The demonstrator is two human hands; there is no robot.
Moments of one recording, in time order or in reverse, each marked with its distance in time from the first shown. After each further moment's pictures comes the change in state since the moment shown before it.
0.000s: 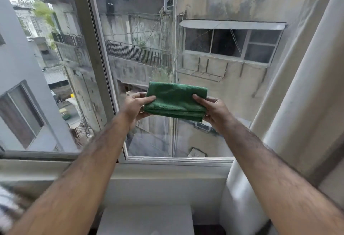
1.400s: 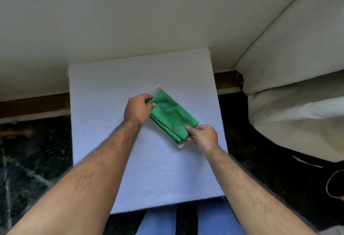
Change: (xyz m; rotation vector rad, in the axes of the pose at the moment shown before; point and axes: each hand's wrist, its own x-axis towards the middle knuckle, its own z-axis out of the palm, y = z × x) left_hand -0.126 -0.723 -0.141 1.023 -0.107 -0.578; right_hand -0.225 0.748 -0.078 -0.355 0.433 1.030
